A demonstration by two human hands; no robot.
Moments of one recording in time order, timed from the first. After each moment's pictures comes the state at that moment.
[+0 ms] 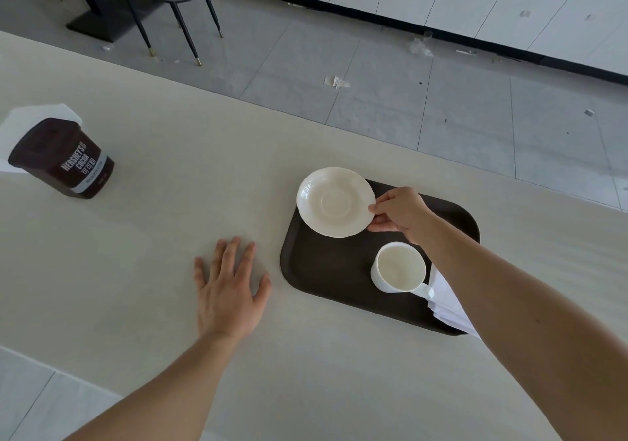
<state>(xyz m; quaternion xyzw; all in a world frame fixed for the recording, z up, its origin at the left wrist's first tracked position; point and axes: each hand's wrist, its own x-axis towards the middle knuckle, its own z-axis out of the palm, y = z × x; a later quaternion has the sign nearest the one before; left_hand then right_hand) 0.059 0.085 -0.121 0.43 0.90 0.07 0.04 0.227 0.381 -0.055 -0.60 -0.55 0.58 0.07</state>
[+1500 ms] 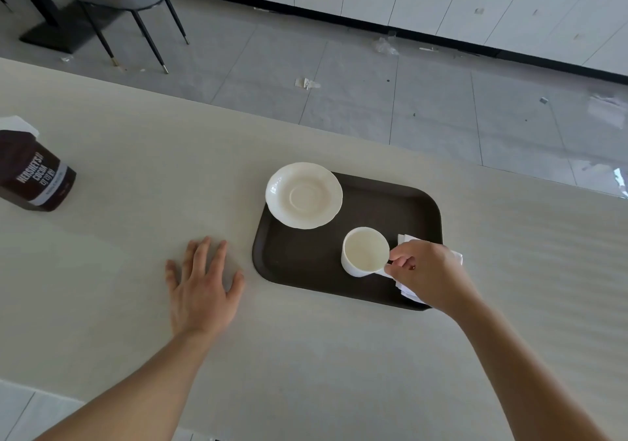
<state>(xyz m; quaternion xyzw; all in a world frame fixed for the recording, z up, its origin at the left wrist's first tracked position) 0.062 0.085 -0.119 0.43 0.90 0.08 0.04 0.358 0.274 -0.008 -0.54 -0.83 0.18 0.00</state>
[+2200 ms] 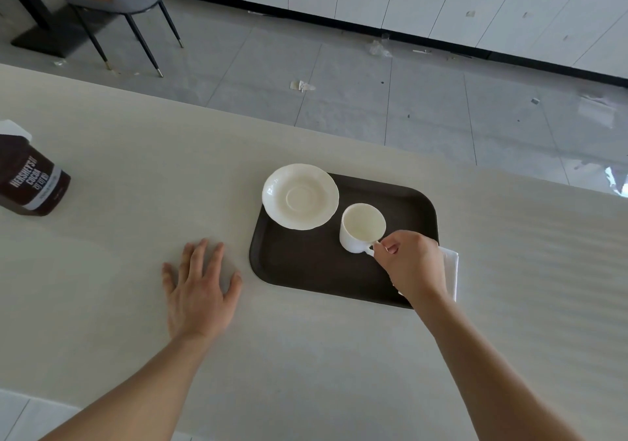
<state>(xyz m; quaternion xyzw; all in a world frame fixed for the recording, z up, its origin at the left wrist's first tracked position) 0.061 0.084 -0.119 0.43 0.90 0.08 0.04 0.331 0.275 -0.034 -0.61 -0.75 0.22 0.13</state>
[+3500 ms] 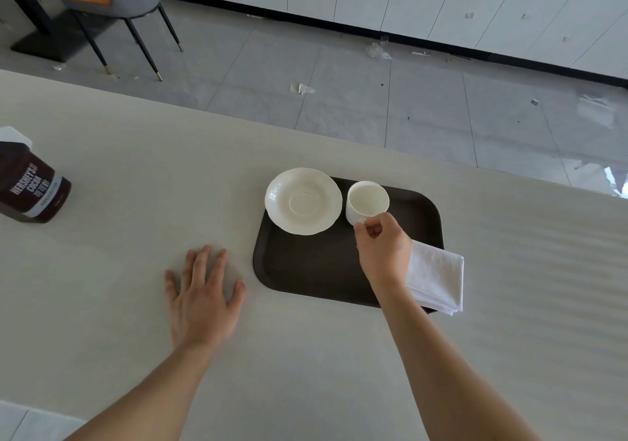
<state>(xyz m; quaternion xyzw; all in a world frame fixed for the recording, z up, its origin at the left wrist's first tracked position) 0.060 0.084 -0.122 0.43 0.90 0.08 0.04 0.269 0.276 -0.054 -0.64 -0.63 0.30 0.31</state>
